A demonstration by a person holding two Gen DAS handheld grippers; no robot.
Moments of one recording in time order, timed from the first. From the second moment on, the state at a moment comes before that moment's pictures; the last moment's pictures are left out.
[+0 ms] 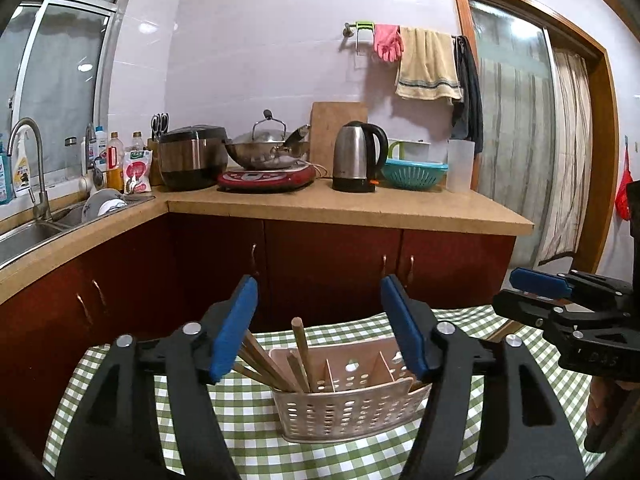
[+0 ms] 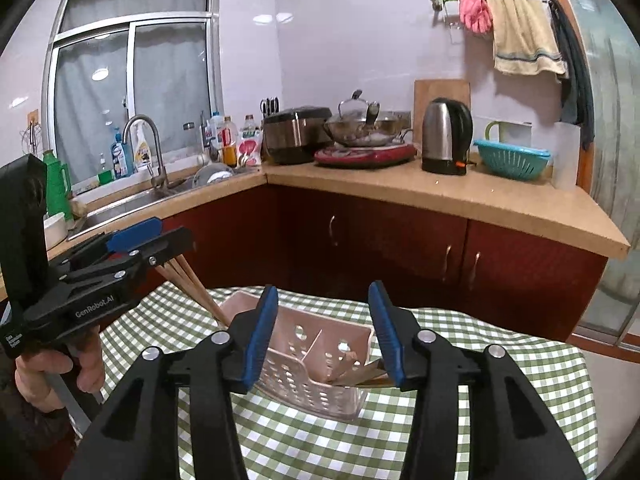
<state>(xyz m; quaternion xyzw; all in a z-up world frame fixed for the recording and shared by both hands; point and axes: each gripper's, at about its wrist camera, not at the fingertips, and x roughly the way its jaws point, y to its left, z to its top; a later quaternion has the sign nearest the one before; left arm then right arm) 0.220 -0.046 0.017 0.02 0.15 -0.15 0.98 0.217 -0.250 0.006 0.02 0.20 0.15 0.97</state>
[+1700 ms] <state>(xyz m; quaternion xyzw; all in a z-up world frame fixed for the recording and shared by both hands) 0.024 0.002 0.021 -0.01 0.13 -0.05 0.99 0.039 -0.235 0.009 0.00 0.12 0.04 0.99</state>
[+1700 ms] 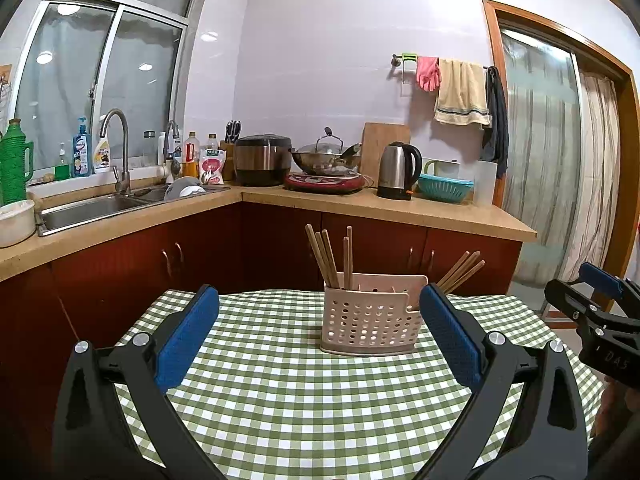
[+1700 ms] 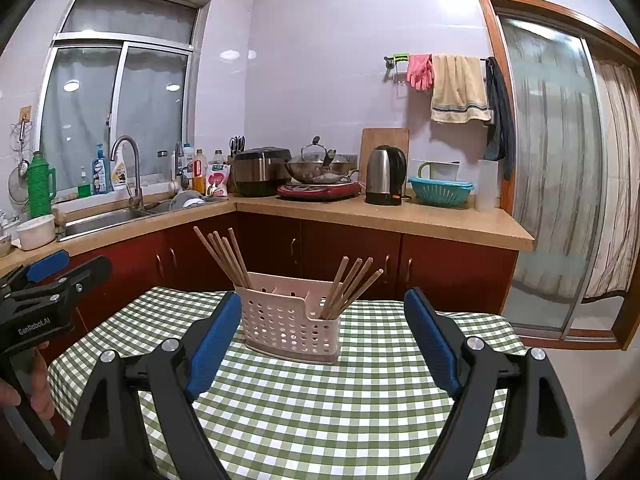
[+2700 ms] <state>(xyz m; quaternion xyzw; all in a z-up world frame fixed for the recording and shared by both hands) 0.011 0.012 0.026 -0.03 0.12 -0.04 0.99 0.029 -0.227 0.013 0.00 0.12 0.04 0.99</state>
